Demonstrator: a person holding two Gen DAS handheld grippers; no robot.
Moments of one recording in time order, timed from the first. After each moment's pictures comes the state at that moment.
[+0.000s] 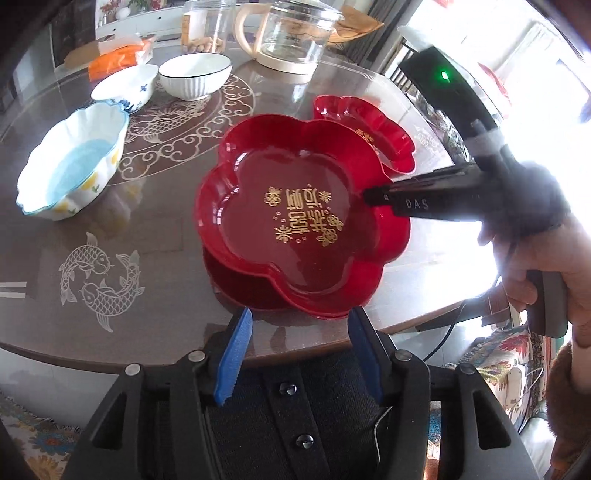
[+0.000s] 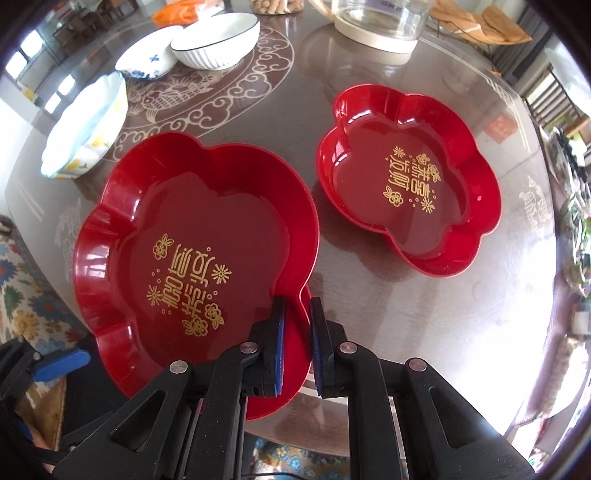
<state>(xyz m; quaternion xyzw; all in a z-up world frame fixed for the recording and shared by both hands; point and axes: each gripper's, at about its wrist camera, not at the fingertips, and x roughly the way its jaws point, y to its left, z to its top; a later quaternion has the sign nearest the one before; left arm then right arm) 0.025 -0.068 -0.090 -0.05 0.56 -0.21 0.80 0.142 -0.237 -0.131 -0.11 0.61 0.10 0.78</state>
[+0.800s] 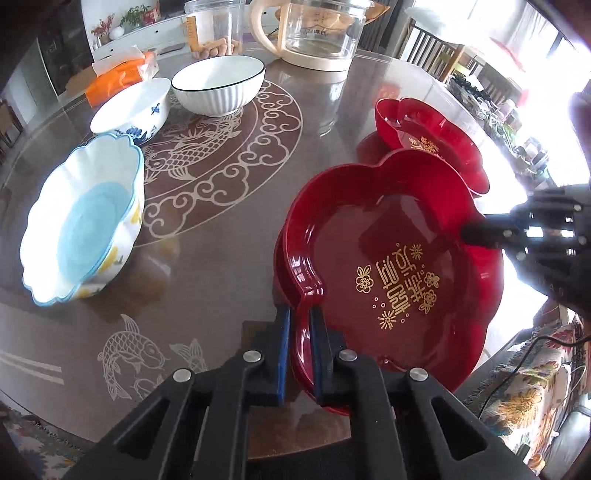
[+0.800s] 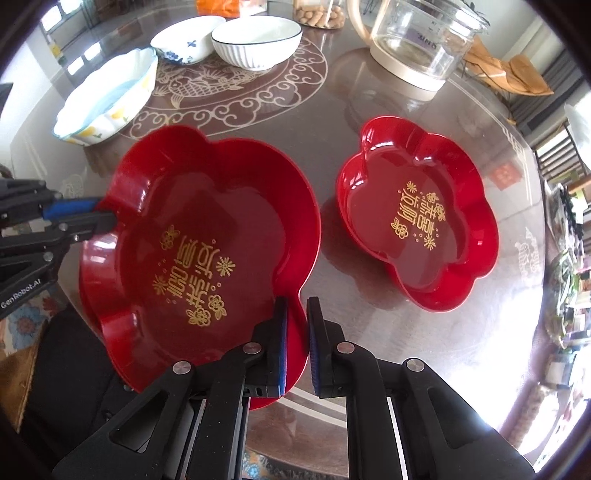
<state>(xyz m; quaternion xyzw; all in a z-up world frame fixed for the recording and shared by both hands) 0.103 -0.058 -0.122 0.05 0.57 -0.18 0.80 0.143 -0.230 -0.127 -0.16 0.58 0.14 0.79</state>
